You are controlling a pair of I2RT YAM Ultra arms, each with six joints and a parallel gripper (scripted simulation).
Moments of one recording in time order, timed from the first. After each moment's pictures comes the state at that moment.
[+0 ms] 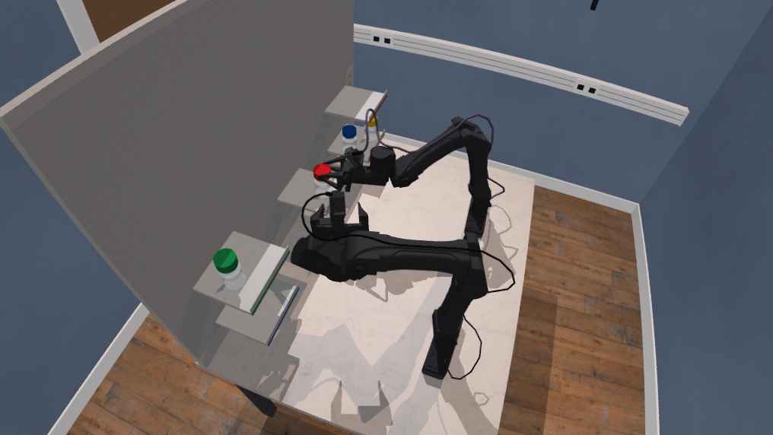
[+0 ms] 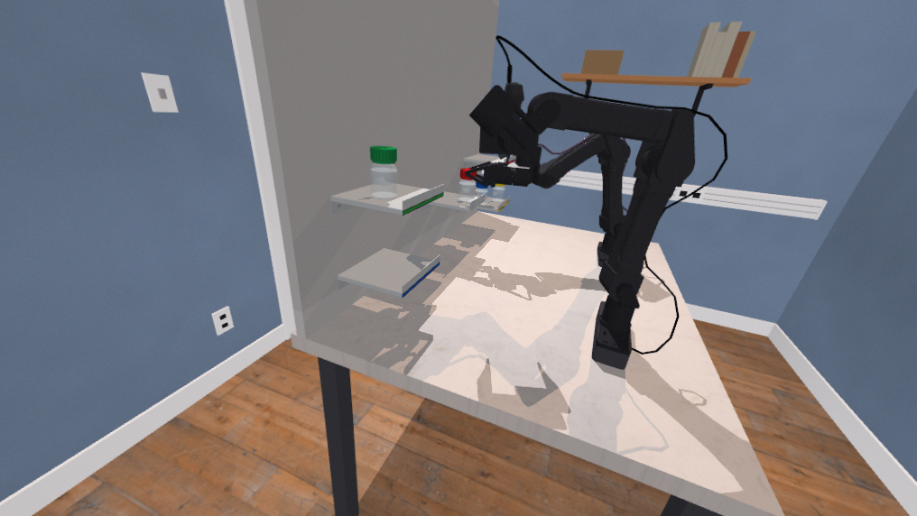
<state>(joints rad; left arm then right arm) 0.38 1.52 1.59 -0.97 1.50 0.85 0.56 1.86 1.25 0.61 0.36 0.00</state>
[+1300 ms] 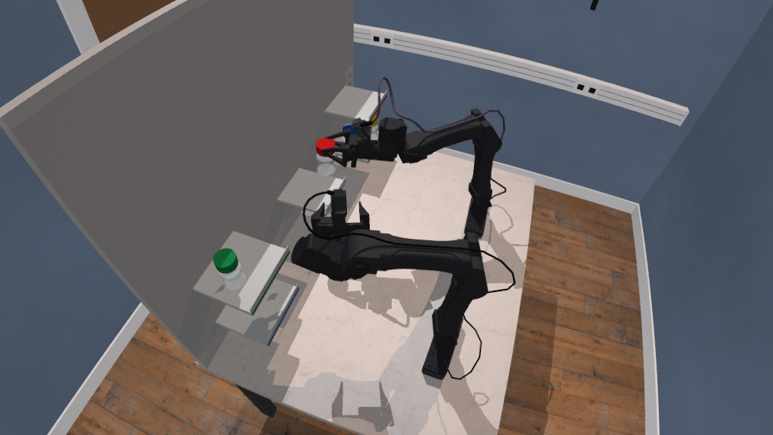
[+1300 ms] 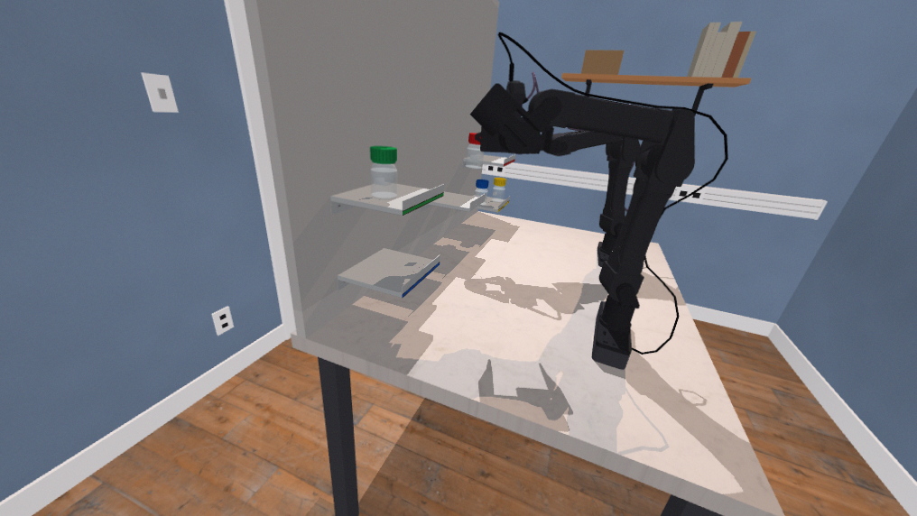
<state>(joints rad) 0.38 1.52 1.61 -1.01 1.50 0.88 0.59 1.73 1.51 0.26 0.35 0.00</state>
